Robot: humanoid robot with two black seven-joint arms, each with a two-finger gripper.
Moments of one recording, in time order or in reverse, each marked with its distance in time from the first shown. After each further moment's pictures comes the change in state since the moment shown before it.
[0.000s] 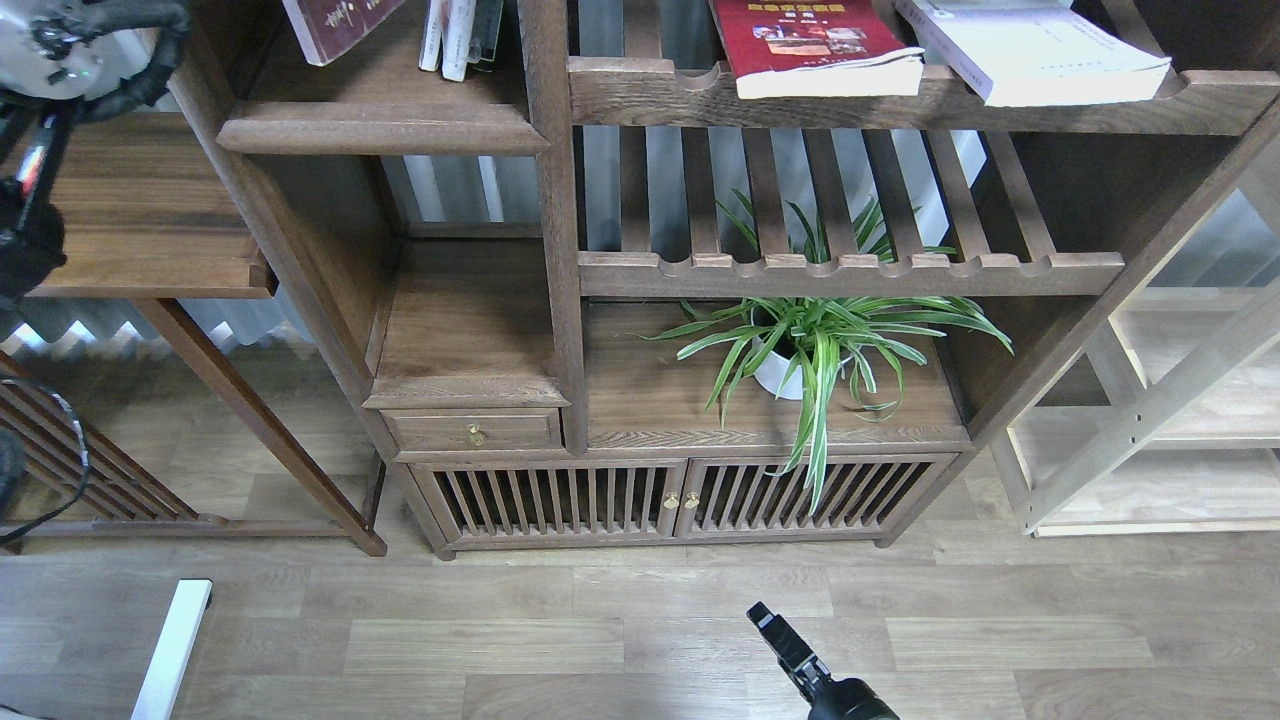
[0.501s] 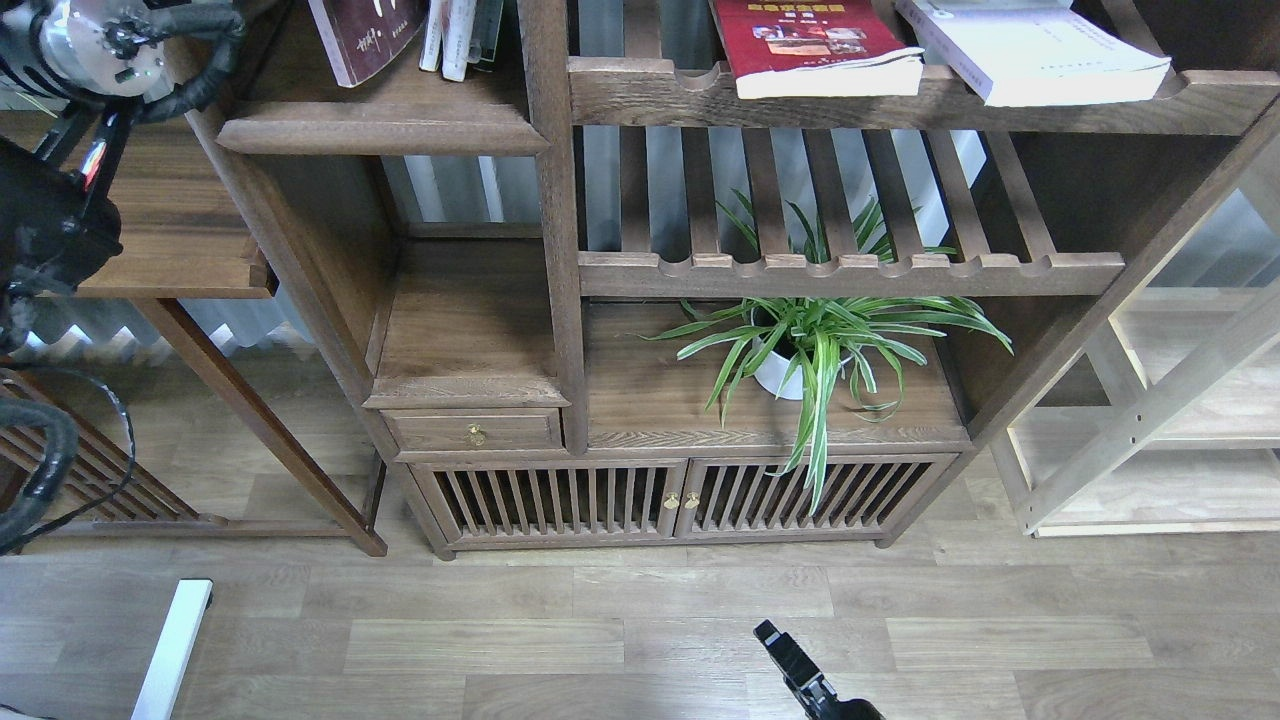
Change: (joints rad) left arm -0.049 -0.064 0.029 0.123 0.006 -0.014 0.000; right arm -0.031 0.000 -0.001 0.000 0.019 0.000 0.001
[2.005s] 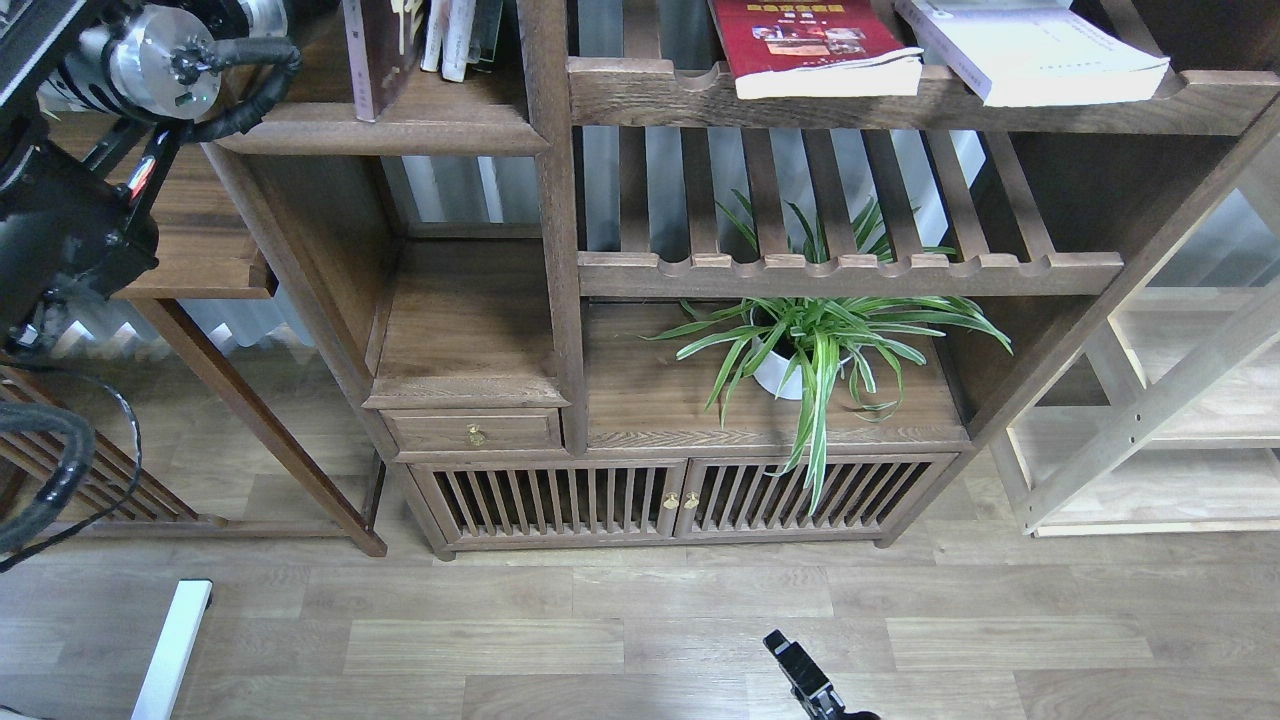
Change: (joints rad) left arm -0.011 -0.013 0.117 0.002 0.006 0.011 0.000; right arm -0.015 -0.004 0.001 0.000 0.046 0.000 0.000
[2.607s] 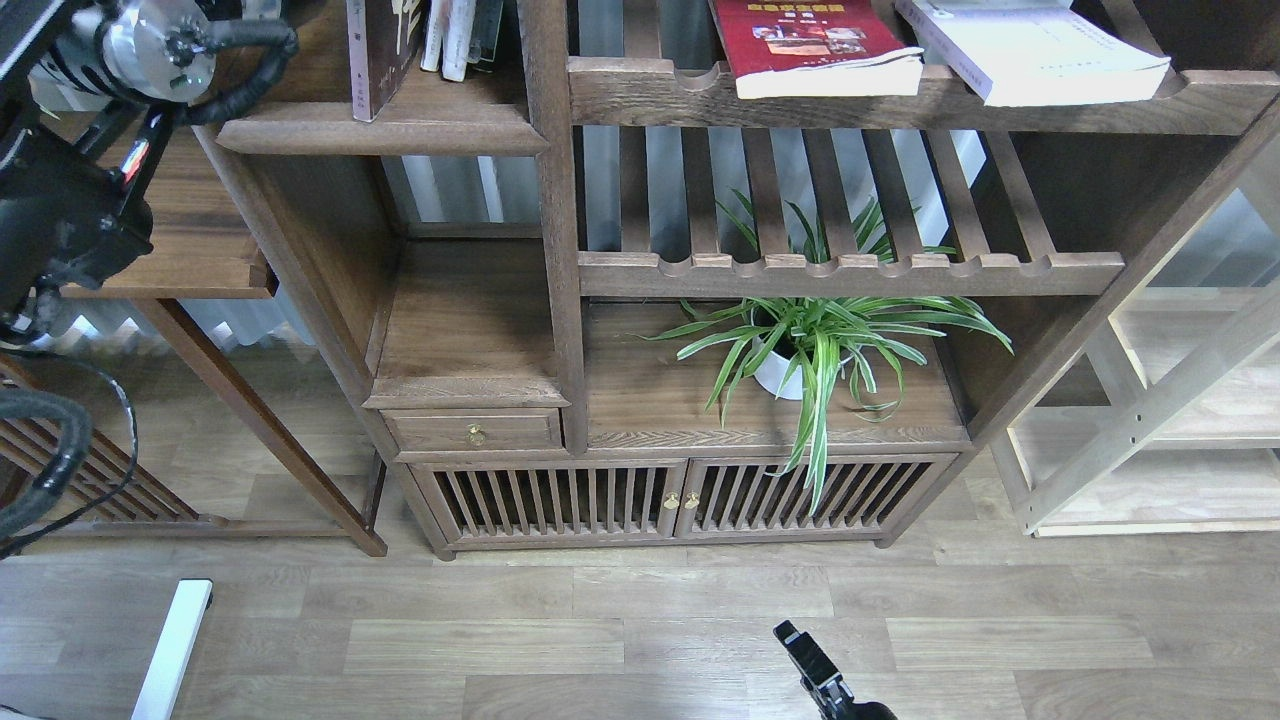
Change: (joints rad) left arm -0.042 -0.005 -0.017 0.017 0.006 0.012 0.000; right arm 0.013 -0.012 0.000 -0.009 0.020 0.000 -0.002
